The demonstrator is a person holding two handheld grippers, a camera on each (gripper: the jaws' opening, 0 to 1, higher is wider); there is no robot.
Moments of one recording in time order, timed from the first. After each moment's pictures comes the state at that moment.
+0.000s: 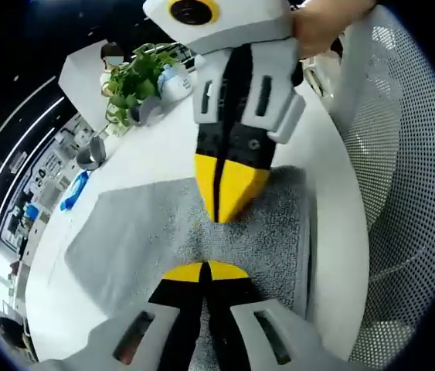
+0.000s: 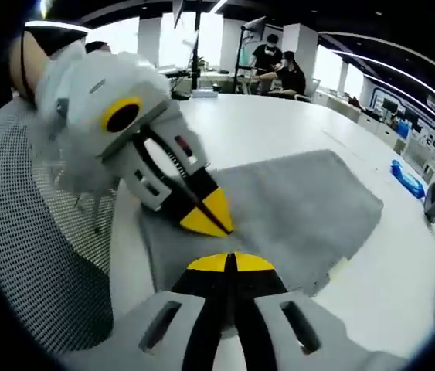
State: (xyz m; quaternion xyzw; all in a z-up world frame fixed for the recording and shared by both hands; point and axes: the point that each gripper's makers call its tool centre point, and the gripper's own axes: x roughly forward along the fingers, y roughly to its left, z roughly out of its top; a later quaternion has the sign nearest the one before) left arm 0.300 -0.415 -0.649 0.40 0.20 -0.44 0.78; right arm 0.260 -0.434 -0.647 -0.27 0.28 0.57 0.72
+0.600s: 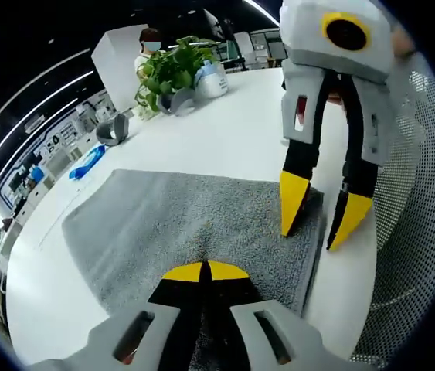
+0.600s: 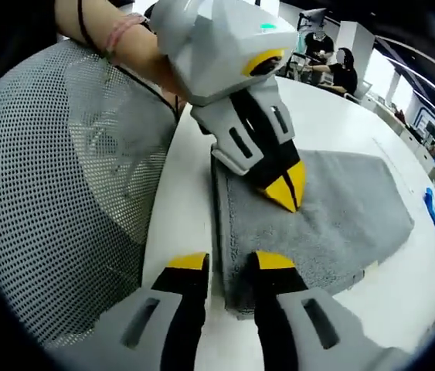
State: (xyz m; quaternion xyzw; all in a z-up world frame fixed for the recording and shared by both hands) left arm 0.312 -0.404 -0.649 0.31 0.23 -0.41 0.83; right arm 0.232 -0.435 -0.657 -0.36 0.25 0.62 0.65
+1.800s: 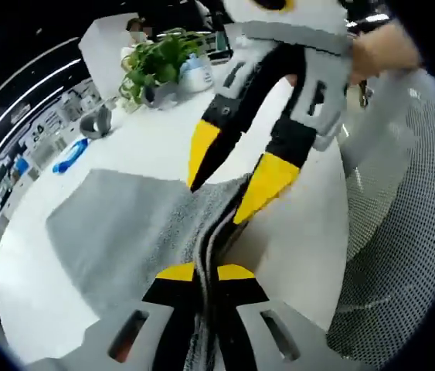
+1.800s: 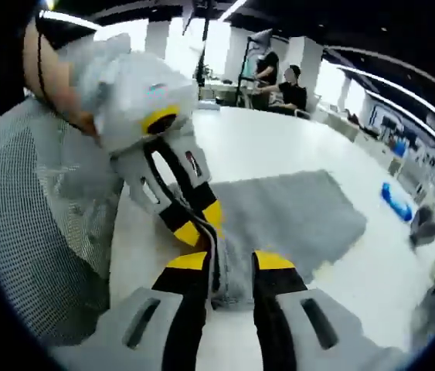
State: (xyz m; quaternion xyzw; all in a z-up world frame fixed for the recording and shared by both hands) left arm 0.291 -0.417 -0.641 0.24 0.31 -0.43 0.81; right arm 0.286 -0.439 -0.598 -0.38 0.16 0.52 0.75
